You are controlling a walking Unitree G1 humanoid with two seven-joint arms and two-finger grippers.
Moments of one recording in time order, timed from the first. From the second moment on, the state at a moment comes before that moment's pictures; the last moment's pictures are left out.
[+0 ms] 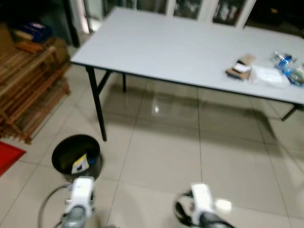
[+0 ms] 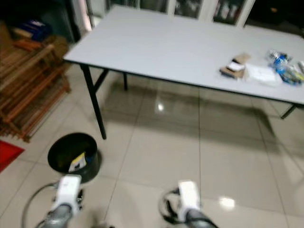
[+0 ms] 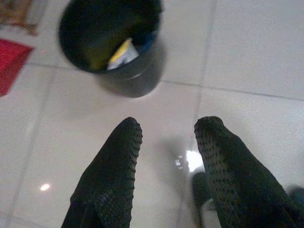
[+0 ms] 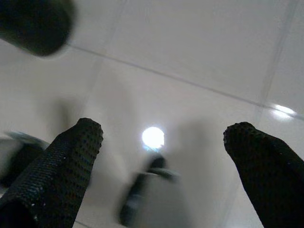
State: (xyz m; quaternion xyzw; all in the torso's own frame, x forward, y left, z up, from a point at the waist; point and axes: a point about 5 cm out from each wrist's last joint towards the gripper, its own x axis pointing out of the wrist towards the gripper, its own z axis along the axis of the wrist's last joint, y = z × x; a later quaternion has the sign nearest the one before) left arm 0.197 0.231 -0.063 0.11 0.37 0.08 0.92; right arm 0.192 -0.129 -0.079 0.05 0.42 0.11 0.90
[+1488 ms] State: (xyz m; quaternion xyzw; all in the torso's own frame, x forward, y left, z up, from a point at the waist) left arm 0.204 0.229 -0.060 0.11 0.36 0.08 0.92; right arm 0.191 -0.139 -0.080 0.06 0.42 0.09 0.90
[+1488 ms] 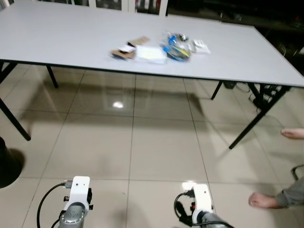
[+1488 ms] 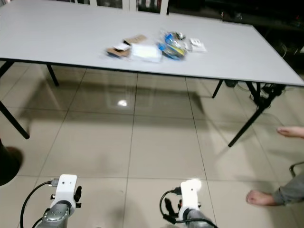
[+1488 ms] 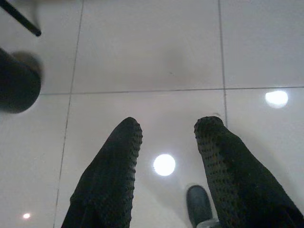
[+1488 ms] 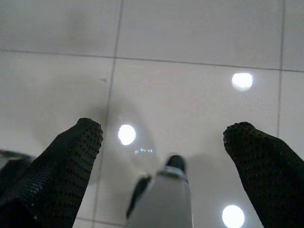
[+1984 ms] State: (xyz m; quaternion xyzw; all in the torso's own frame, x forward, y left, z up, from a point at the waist) left arm 0.238 0.207 -0.040 0.11 0.29 0.04 0.95; right arm 0.209 -0.143 -0.069 0.04 0.38 0.10 0.92
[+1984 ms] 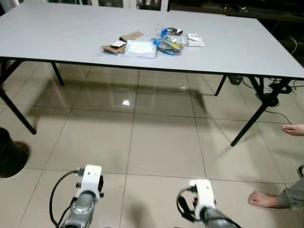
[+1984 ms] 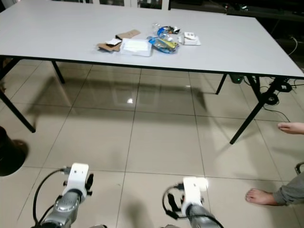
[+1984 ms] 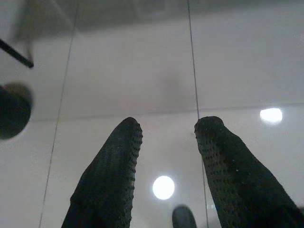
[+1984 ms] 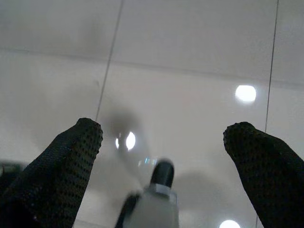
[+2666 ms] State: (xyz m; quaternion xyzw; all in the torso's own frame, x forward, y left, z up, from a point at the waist) left arm 0.325 0.177 0.129 0.11 -0.11 0.01 0.99; right arm 0.339 -0.147 0.134 0.00 -0.10 0.04 0.99
